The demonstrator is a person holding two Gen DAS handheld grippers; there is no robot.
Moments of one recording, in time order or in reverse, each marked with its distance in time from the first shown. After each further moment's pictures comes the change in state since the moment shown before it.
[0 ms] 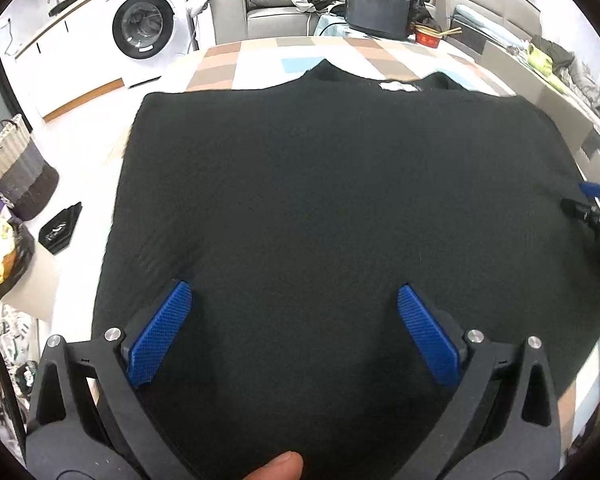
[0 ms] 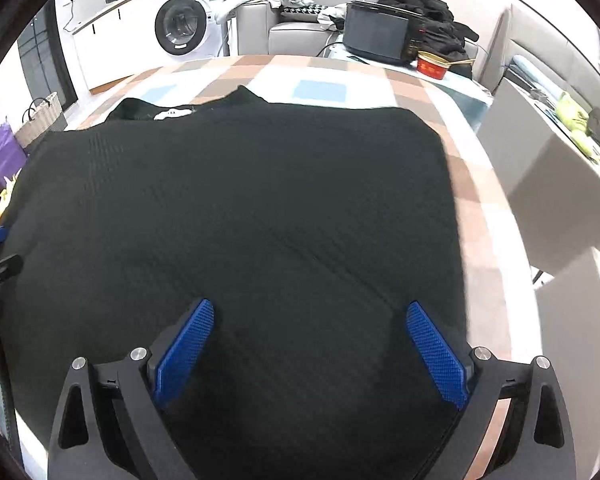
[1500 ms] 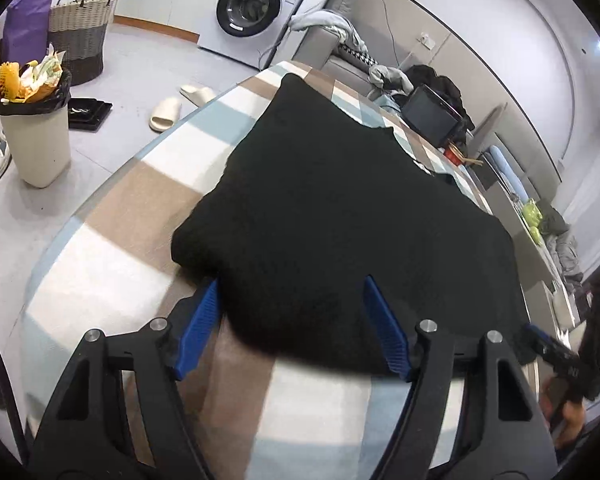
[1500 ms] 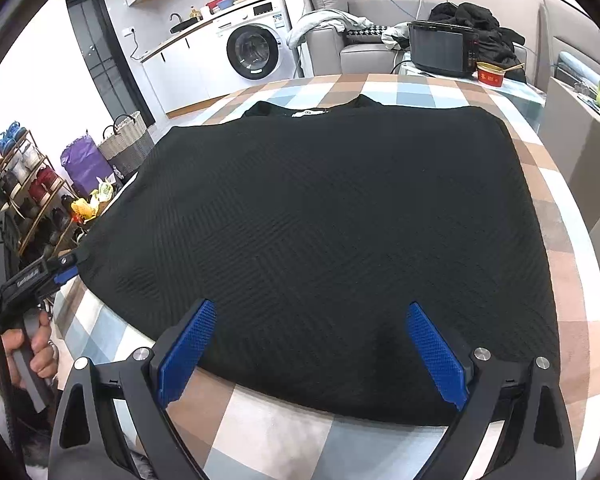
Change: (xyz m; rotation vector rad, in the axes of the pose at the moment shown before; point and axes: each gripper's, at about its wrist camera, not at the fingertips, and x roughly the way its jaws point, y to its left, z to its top) left arm -0.100 0.078 -0.131 -0.554 -0.192 -0.150; right arm -0.081 0.059 -0.078 -0.001 -0.093 0.311
